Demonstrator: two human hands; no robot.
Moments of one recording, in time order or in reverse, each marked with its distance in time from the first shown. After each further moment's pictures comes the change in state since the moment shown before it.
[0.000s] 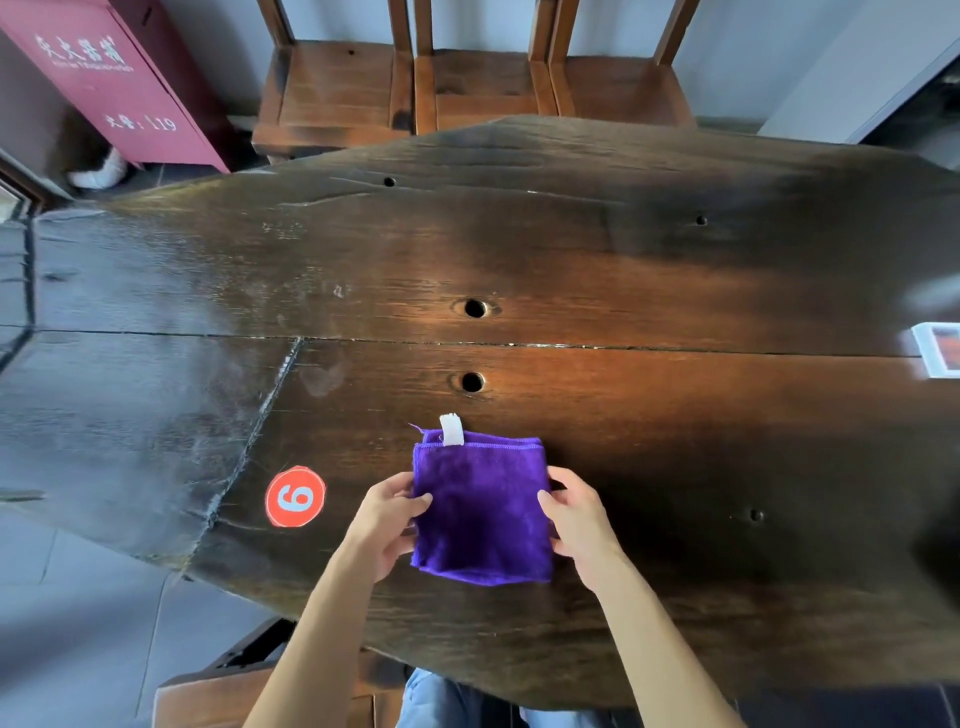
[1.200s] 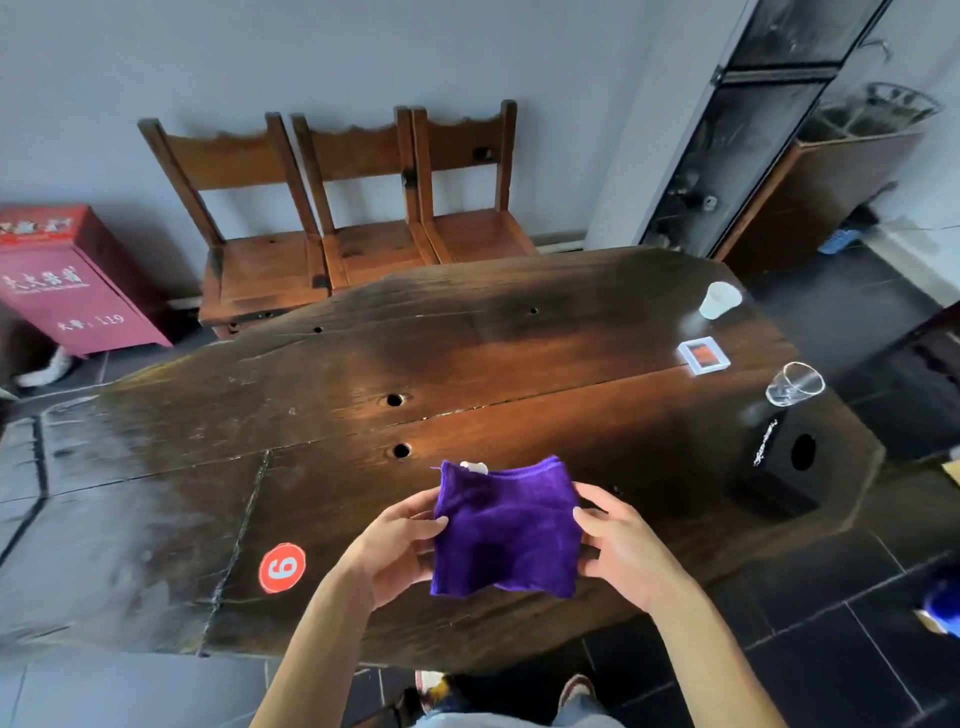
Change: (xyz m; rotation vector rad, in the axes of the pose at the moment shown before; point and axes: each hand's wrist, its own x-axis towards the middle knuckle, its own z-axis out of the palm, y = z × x) left_hand -0.201 0.047 0.060 -0.029 -0.608 0.094; right_hand -0.242 -0.015 -0.149 0.422 -0.035 -0.187
